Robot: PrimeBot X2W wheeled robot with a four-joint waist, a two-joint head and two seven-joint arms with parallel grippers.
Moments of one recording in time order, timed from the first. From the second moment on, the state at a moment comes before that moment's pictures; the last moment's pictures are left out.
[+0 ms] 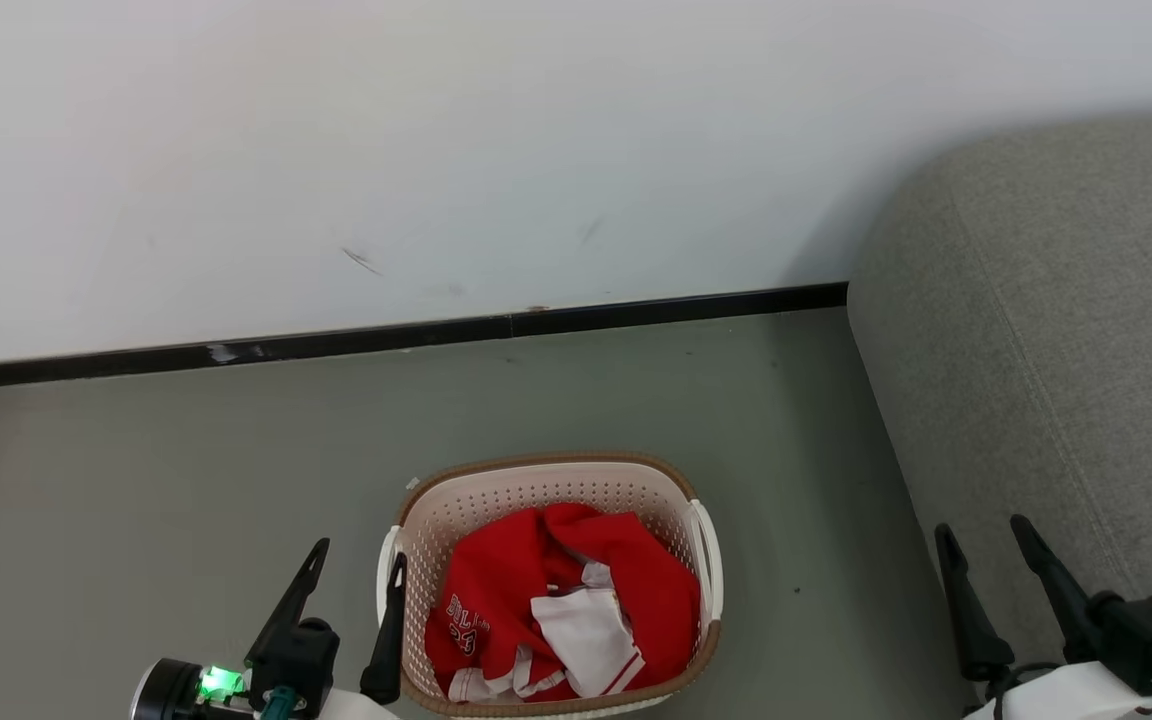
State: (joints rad) left arm -0.07 0.06 -0.26 0.28 -0.11 0.14 -0.25; right arm 0.10 -0.04 -0.08 0.05 0.05 0.13 -0.25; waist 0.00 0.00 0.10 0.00
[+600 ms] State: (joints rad) left arm -0.24 0.06 -0.35 0.44 -0.01 0.10 -0.25; right arm 0.09 -0.04 -0.12 -0.04 0.07 0.13 -0.25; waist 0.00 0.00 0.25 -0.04
